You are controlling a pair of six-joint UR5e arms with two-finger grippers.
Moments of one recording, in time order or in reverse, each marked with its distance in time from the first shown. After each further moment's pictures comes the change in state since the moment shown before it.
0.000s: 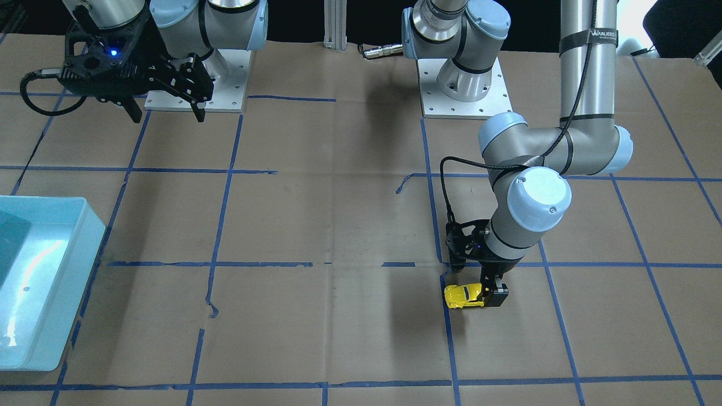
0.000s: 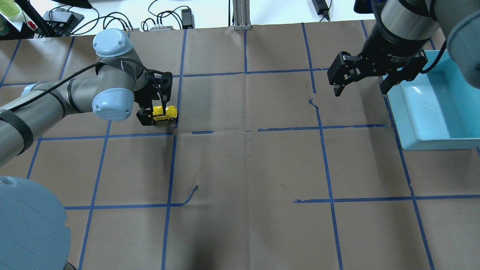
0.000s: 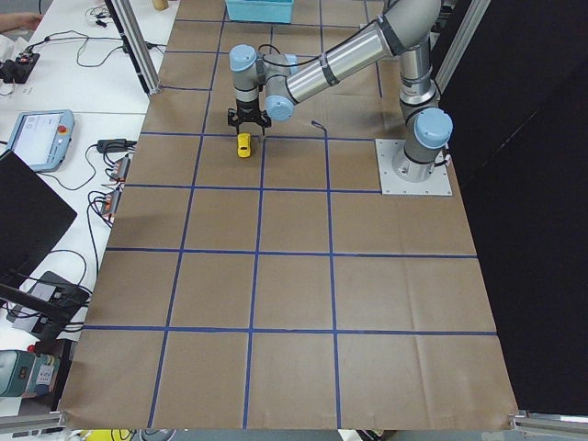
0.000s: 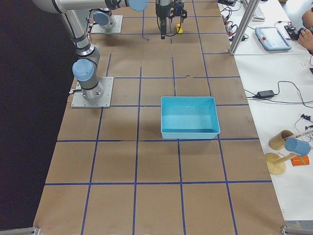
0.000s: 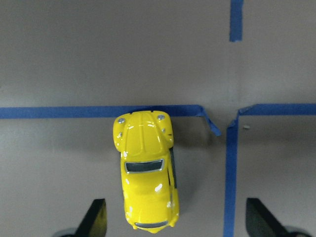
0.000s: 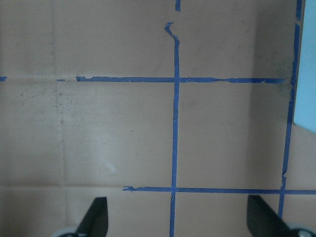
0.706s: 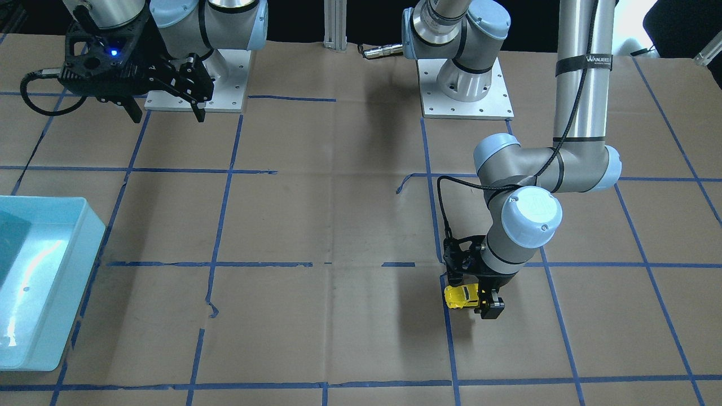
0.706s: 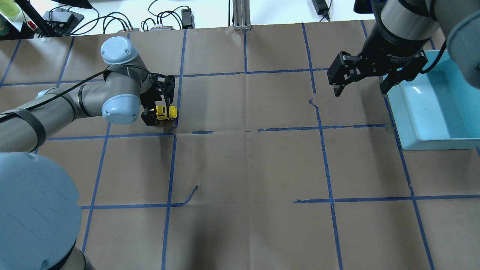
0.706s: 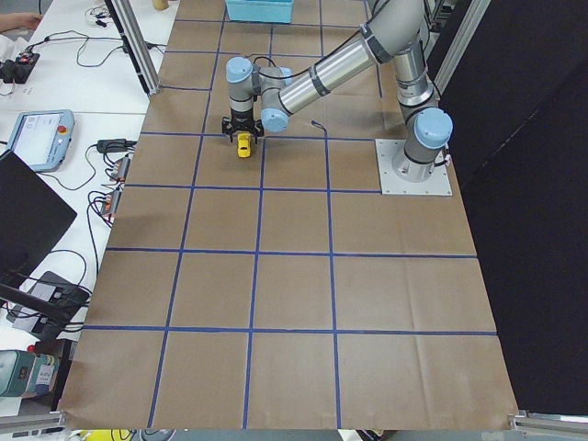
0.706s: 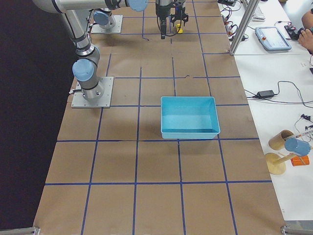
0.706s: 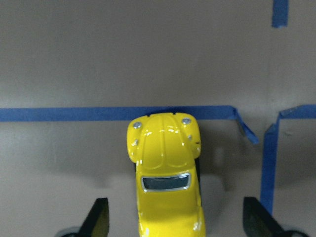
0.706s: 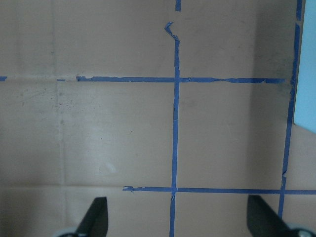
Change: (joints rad) left arm 0.003 -0.062 -0.009 0.084 -0.002 0.003; right arm 0.000 0.000 0.000 0.000 0.000 0.000
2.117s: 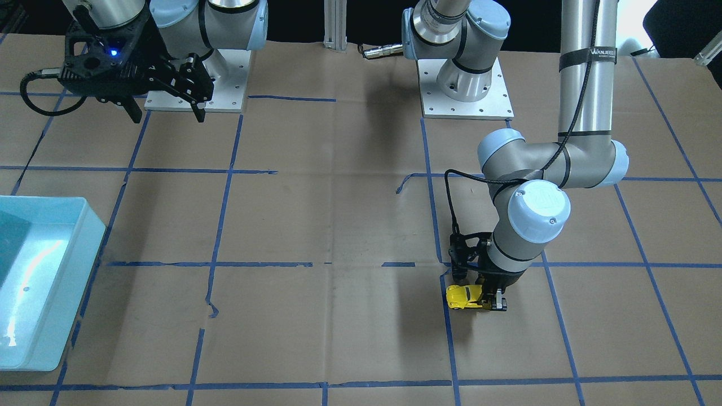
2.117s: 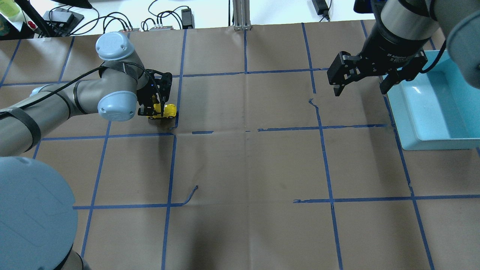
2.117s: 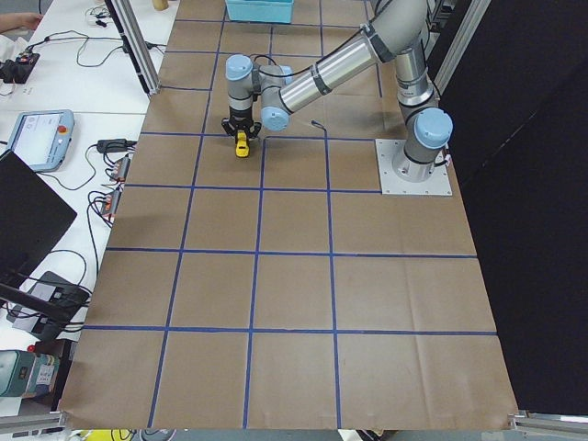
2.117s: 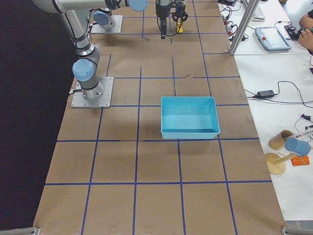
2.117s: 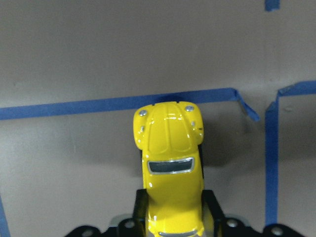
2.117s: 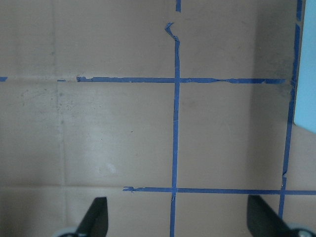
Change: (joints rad) left arm 0.005 0.020 0.011 -0.001 0.012 0.082; right arm 0.000 0.000 0.000 -0.002 0.000 0.000
